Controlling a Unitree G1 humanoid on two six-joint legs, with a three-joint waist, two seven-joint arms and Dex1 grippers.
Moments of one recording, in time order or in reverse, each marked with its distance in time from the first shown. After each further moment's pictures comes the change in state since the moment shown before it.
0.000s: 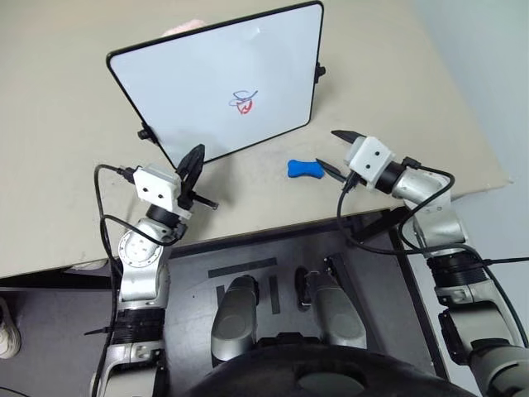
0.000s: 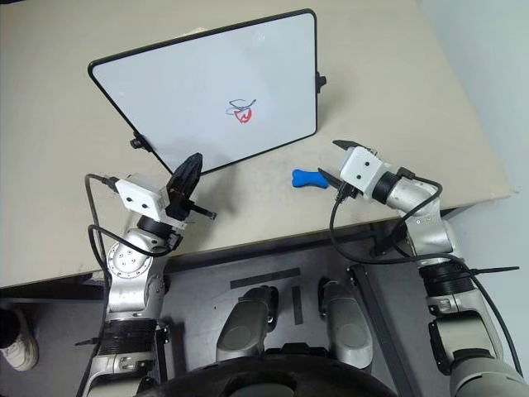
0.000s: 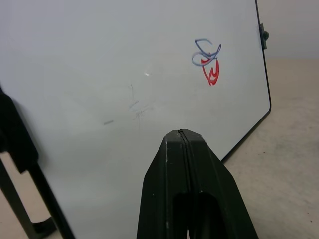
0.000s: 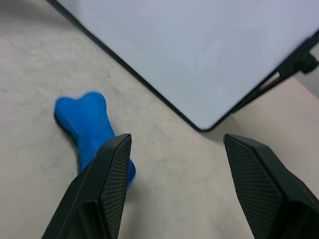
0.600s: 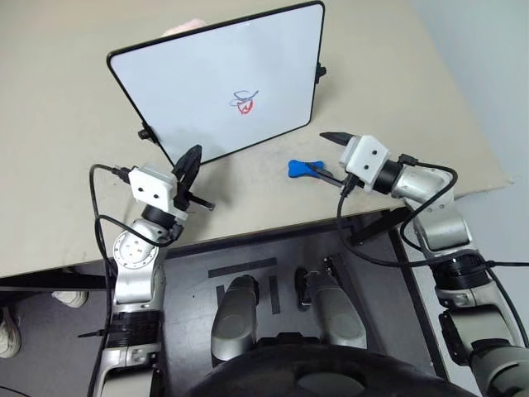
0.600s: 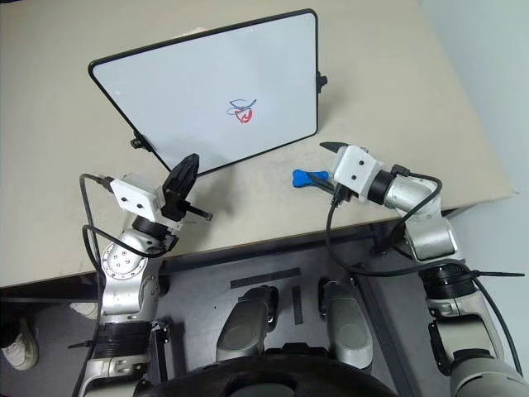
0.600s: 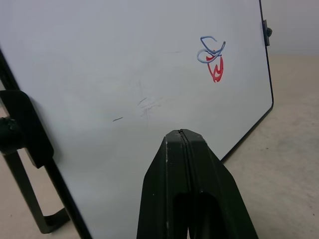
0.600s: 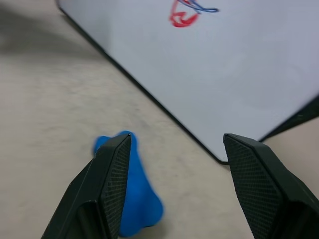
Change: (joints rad) left arm 0.004 0.002 0.005 -0.017 -0.005 0.027 -0.001; right arm 0.004 -0.019 0.014 -0.156 0.074 0.130 0.135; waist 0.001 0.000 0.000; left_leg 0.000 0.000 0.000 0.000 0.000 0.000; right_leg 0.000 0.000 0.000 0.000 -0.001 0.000
